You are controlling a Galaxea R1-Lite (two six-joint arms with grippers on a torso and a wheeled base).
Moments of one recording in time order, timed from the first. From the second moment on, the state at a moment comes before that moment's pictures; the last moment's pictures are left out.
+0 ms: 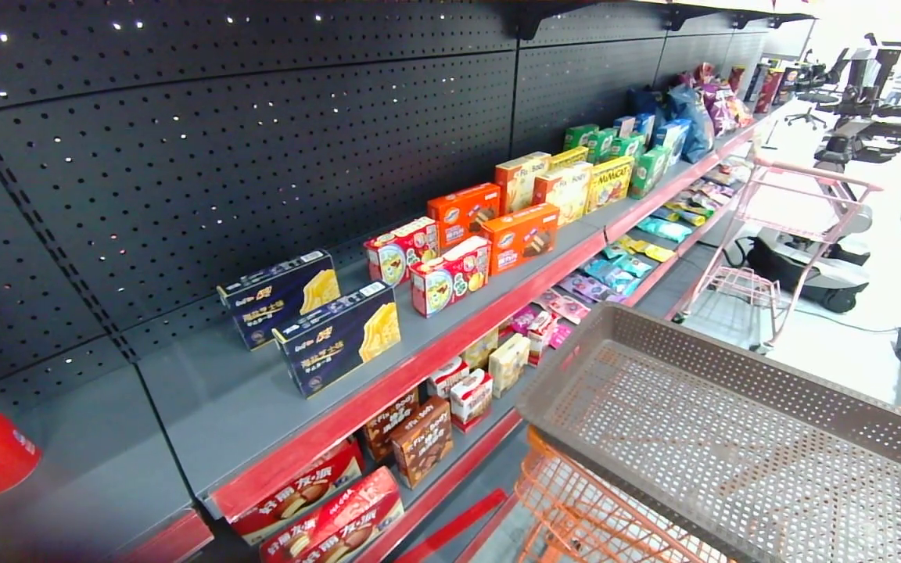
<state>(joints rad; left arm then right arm) 0.00 0.00 0.00 0.00 -0.03 0.02 -0.13 0.79 -0.57 -0.32 0.00 -0.32</state>
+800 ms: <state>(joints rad) 0.00 0.00 0.00 0.00 -0.03 0.03 -0.12 0.78 -0.56 -0.33 0.00 -0.33</state>
